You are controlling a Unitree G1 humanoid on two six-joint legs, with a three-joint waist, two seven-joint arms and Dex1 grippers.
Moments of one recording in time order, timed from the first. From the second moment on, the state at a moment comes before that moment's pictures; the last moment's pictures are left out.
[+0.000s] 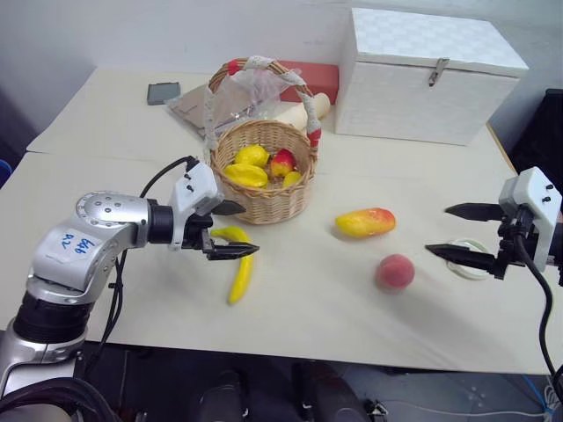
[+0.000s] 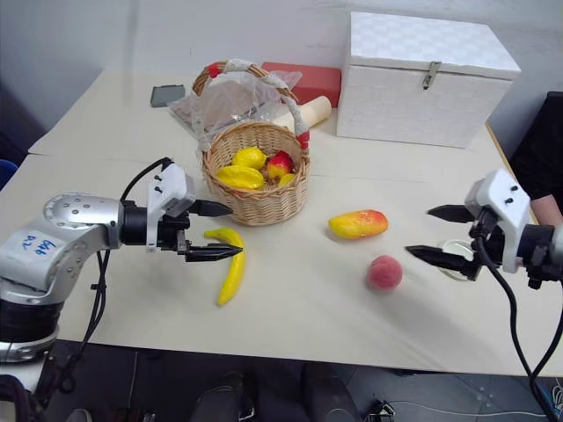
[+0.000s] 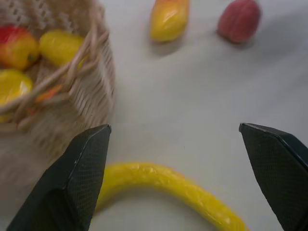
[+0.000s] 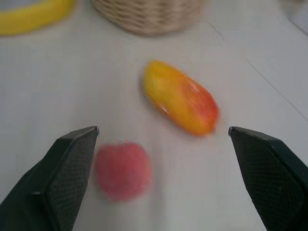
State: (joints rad) left arm -0.59 0.83 0.01 -0.43 -0.49 1.17 -0.84; right arm -0.20 -1.09 -0.42 -0.44 0.71 0.79 1.18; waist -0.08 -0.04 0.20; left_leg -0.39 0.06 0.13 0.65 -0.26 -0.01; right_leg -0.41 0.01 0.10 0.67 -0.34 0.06
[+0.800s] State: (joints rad) left arm -0.78 0.60 -0.10 -0.05 -1.00 1.61 -0.18; right arm -0.27 -1.03 -0.33 -0.61 0.87 0.77 1.05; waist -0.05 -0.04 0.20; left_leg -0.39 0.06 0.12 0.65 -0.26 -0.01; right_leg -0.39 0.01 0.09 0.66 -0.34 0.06
